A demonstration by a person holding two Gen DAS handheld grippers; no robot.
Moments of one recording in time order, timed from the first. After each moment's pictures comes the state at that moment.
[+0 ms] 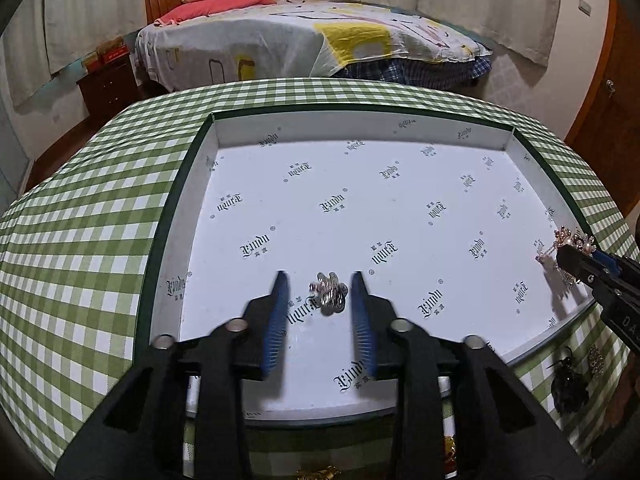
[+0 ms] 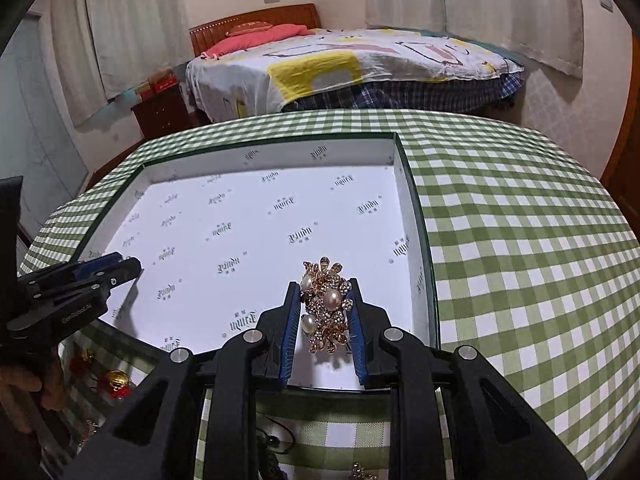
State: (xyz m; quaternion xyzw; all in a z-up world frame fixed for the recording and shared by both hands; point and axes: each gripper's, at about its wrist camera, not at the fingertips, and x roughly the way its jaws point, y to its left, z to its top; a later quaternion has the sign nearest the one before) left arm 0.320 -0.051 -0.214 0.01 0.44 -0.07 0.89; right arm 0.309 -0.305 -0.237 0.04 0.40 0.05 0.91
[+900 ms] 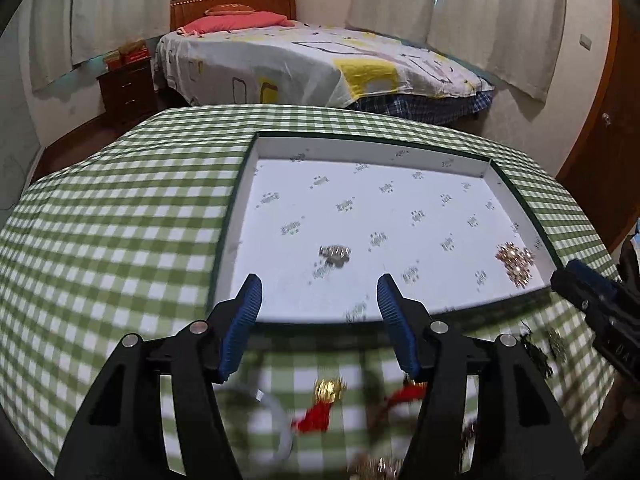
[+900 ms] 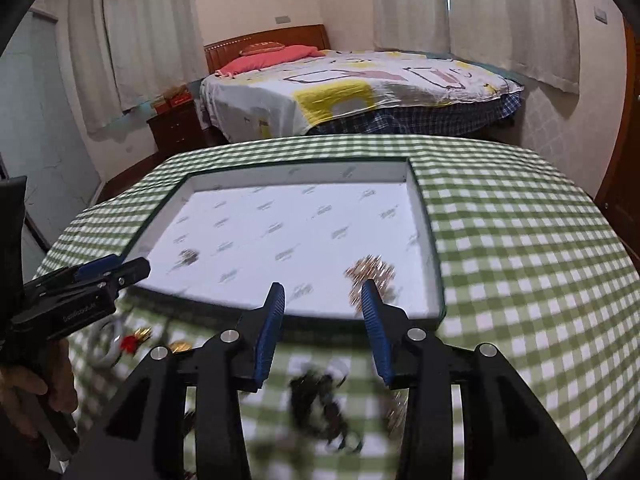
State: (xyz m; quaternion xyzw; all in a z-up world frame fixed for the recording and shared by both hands) left arm 0.250 -0.024 -0.173 -0.03 0.40 -0.06 0.91; right arm 0.238 -0.283 -0.202 0.04 0.36 0.07 0.93
